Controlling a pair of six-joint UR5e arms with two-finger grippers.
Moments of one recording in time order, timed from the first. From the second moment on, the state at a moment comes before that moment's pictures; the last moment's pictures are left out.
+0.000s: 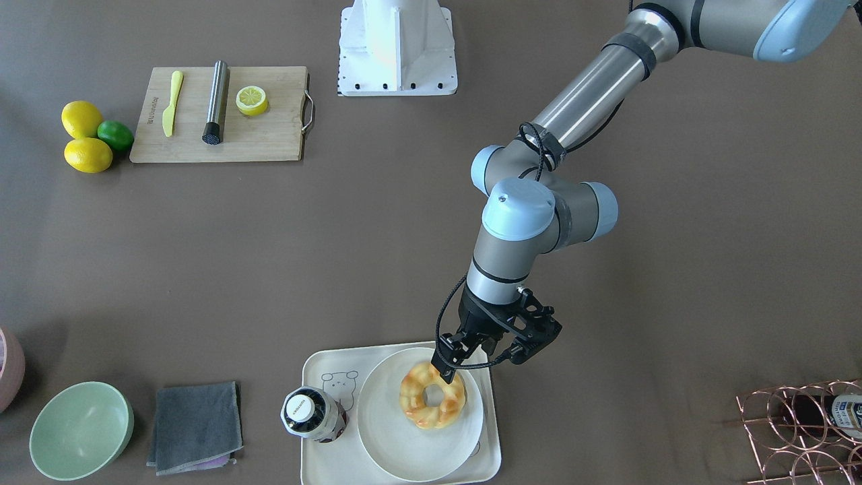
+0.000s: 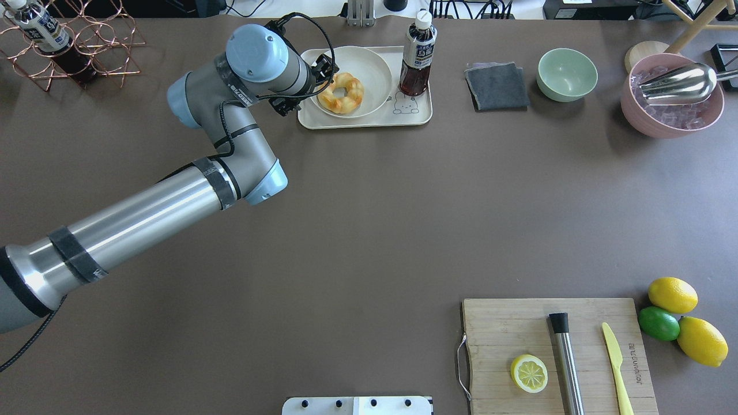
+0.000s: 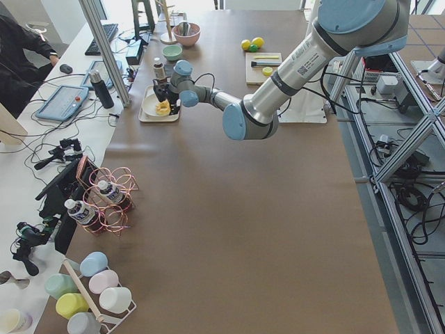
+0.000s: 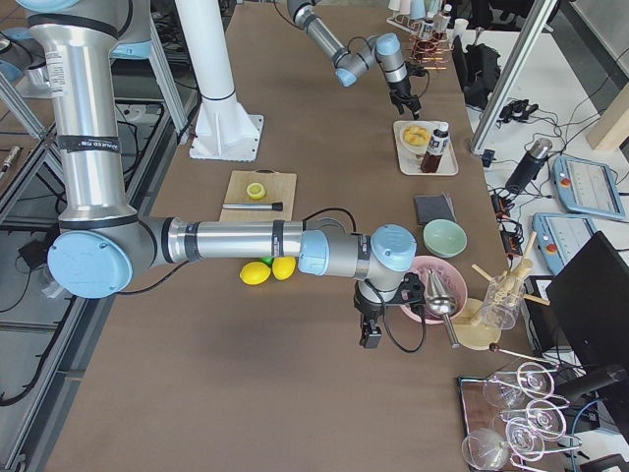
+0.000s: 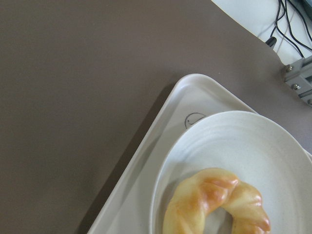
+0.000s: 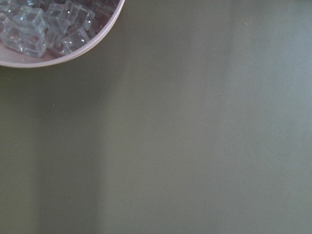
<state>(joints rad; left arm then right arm) -0.75 -2.52 -0.97 -2.26 -1.74 -1.74 1.53 -1.51 1.56 -1.67 2.26 -0.12</state>
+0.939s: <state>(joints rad) -0.93 -1.91 -1.72 -1.99 -2.00 -1.36 1.53 -1.51 1.54 -1.67 2.25 -0.12</state>
